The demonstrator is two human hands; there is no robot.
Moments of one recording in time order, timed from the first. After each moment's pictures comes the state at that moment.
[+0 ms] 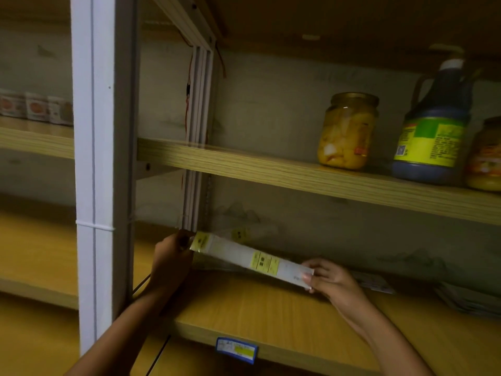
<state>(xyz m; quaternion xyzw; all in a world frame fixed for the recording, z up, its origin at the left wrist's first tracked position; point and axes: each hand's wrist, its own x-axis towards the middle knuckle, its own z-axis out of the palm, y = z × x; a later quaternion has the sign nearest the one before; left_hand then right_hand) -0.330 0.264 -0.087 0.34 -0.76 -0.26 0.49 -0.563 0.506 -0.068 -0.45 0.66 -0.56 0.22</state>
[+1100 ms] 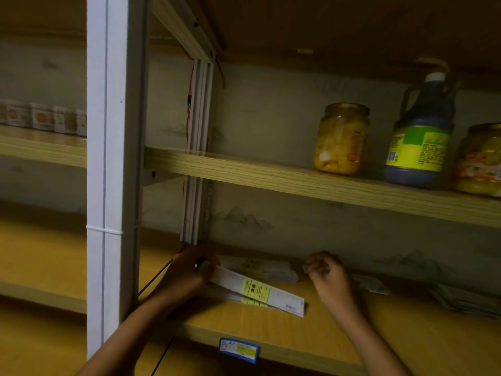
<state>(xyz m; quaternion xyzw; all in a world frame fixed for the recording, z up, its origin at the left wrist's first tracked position) -0.315 0.294 -0.089 0.25 -0.84 -0.28 0.38 -0.564 0.480 -0.080 -0.40 0.73 -0.55 -0.04</state>
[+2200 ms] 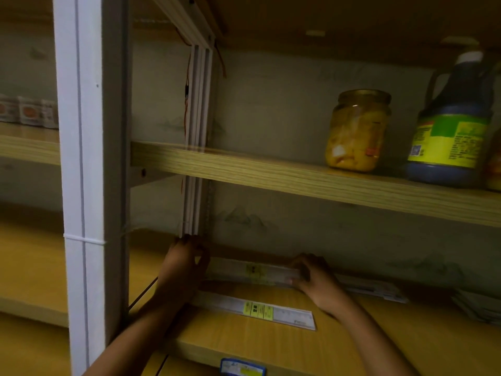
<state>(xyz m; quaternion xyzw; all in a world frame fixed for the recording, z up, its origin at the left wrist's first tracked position) -0.345 0.249 -0.096 0.31 -0.82 -0.09 0.47 -0.595 0.433 -0.088 -0.54 0.79 -0.28 -0.02</state>
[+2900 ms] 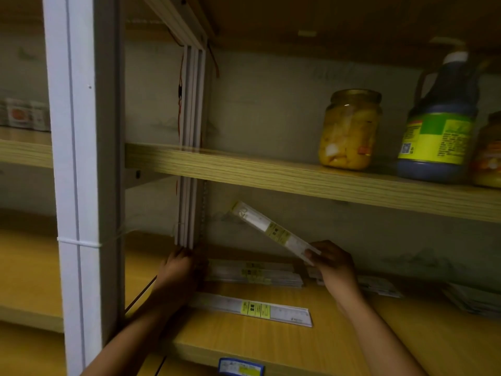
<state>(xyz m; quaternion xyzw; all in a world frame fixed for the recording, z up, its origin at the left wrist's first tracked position) -0.346 0.234 -0.109 0.36 -0.89 -0.11 0.25 -0.592 0.452 -0.068 -0.40 0.69 -0.61 0.03</state>
